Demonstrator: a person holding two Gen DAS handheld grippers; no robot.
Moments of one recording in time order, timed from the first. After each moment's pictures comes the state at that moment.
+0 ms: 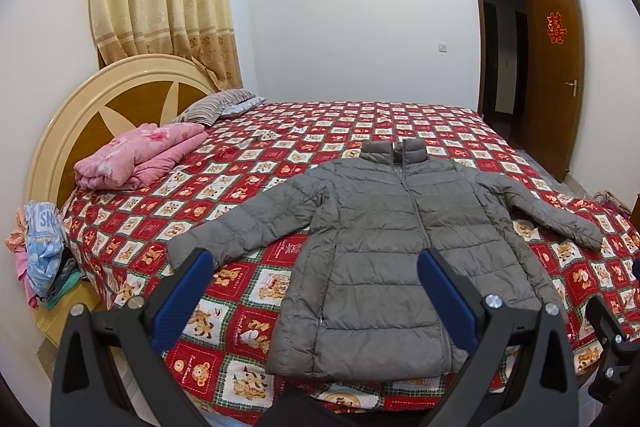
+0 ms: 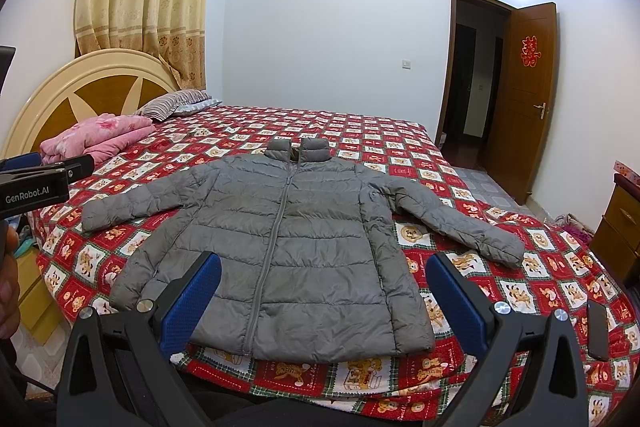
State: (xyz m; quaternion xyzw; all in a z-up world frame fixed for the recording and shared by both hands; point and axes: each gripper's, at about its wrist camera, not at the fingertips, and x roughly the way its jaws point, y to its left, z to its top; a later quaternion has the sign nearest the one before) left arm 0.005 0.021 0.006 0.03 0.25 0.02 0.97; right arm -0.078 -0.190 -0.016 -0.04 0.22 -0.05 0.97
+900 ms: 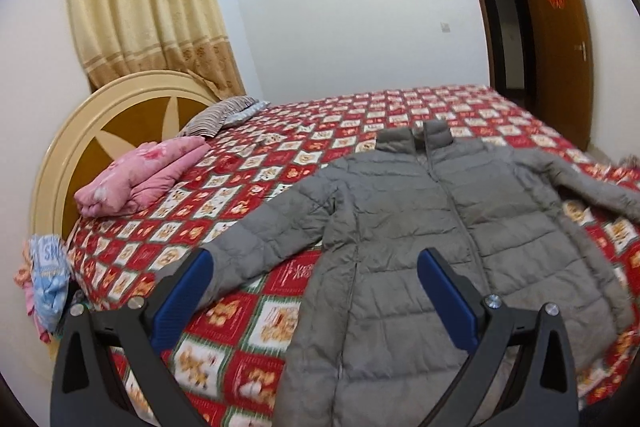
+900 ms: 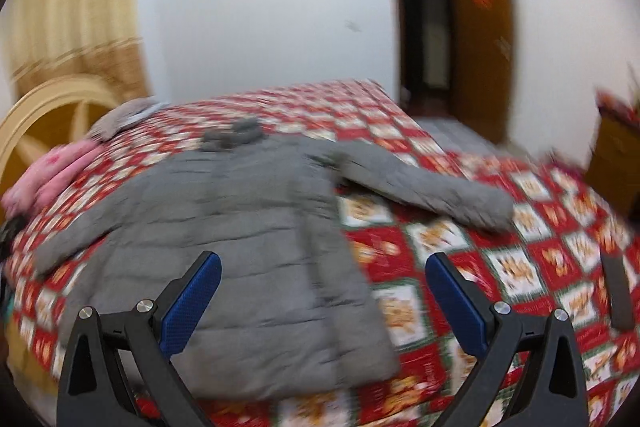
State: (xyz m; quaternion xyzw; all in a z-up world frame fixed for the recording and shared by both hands) left arm 0.102 0.017 -0.047 0.10 0.25 0.04 0.96; right arm 0.008 -0.338 -0.065 0.10 0.28 -0.15 0.94
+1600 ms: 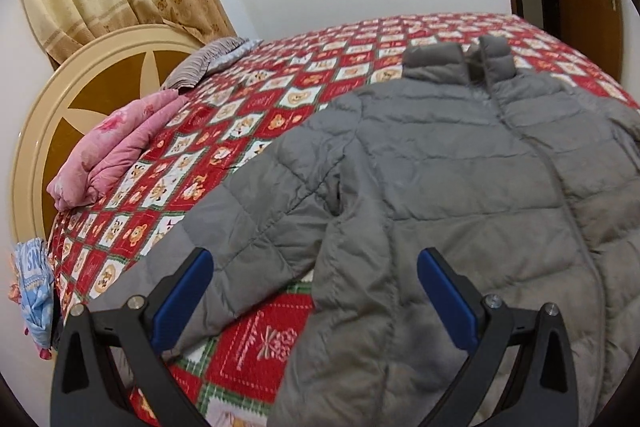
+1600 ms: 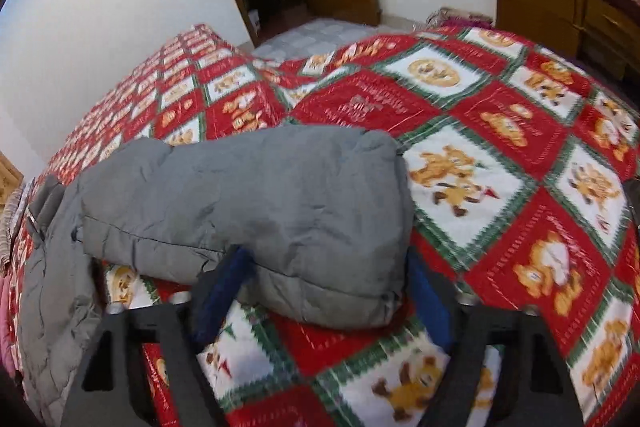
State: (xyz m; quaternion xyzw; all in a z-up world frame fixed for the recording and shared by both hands) left arm 0.278 0.004 -0.137 0.13 0.36 0.08 0.92; right arm 0.118 -0.570 -0.152 0.25 0.39 -0.30 0.83
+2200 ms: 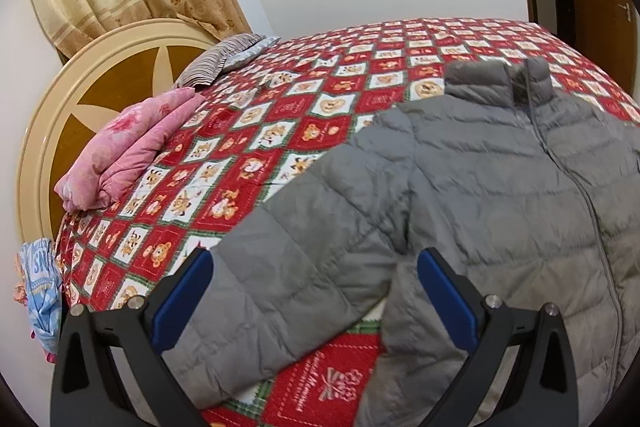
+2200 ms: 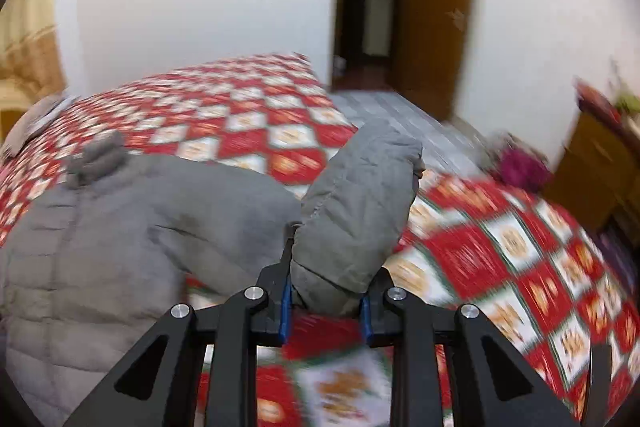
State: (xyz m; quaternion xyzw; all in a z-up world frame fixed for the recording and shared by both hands) left arm 0.314 0.050 -0.108 0.11 0.36 0.10 0.92; right arm 0.206 -0.434 -0.040 0.03 0.32 -0.20 0.93
